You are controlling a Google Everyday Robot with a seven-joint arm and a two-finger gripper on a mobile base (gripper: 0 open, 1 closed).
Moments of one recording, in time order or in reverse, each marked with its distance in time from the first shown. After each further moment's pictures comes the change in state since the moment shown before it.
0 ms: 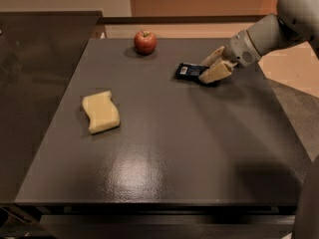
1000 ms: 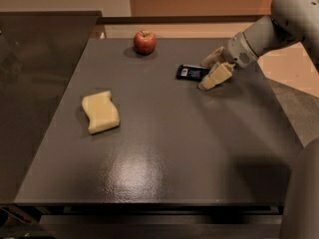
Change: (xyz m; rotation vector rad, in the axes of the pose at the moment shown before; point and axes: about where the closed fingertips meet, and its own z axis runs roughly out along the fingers) arm 0.014 -0.010 0.013 -0.010 0.052 0.012
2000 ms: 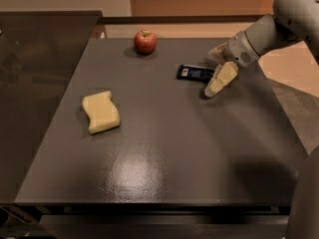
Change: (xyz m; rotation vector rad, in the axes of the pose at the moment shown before) arm -0.003 0.004 -0.009 0.025 -0.001 -0.006
